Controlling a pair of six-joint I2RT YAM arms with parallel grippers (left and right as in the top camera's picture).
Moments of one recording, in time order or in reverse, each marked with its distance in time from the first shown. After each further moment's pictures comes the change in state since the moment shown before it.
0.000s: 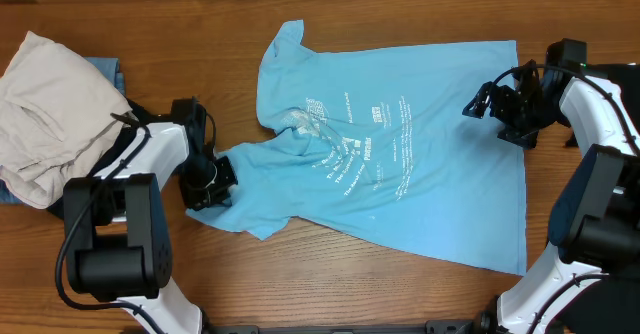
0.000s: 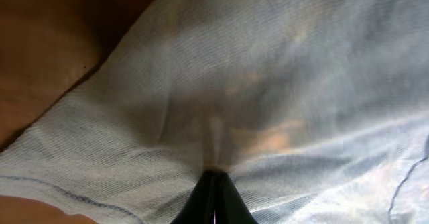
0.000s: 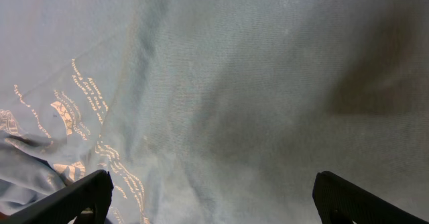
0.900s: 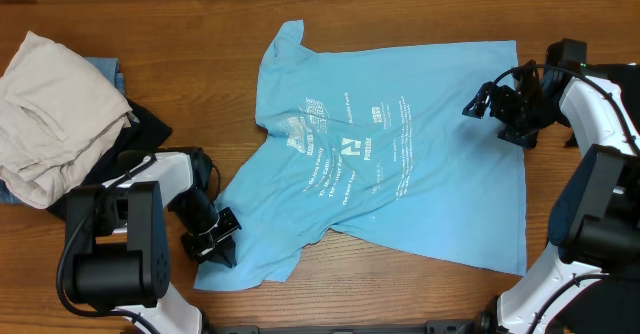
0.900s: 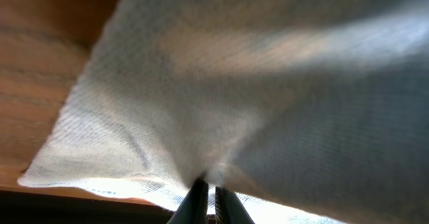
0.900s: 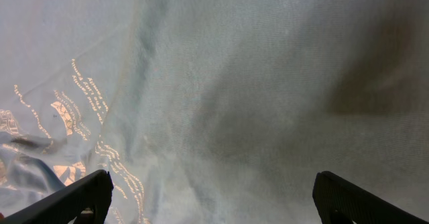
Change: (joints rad) left arm 0.002 -0.034 -0.242 -0.148 0.061 -0.108; right arm 0.000 0.000 0.000 0.000 0.000 0.000
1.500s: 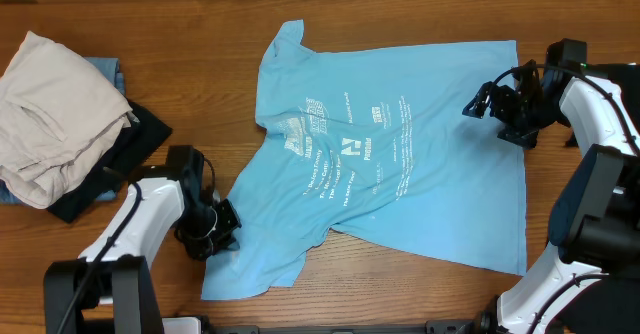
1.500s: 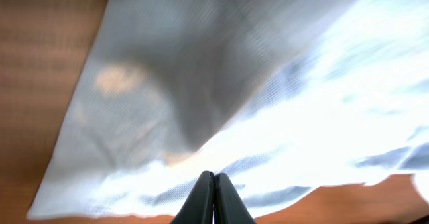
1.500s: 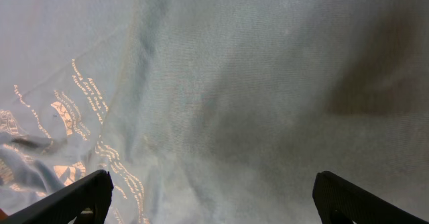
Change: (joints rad) left arm -0.002 -0.320 -0.084 0.121 0.063 0.025; right arm 0.000 0.000 0.000 0.000 0.000 0.000
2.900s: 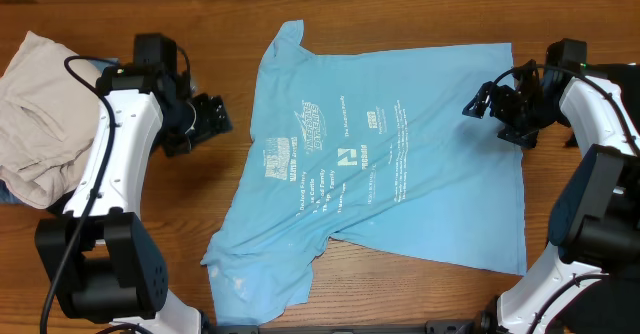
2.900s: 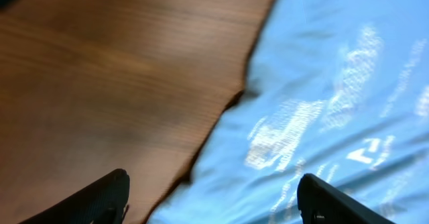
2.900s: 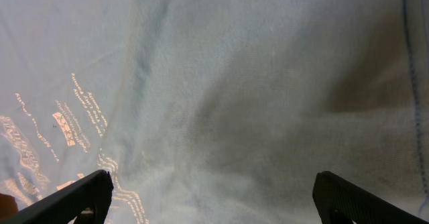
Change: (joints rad) left arm 0.027 0.243 0.706 -0.074 -0.098 0.148; right arm 0.000 0.000 0.000 0.003 0.000 0.001
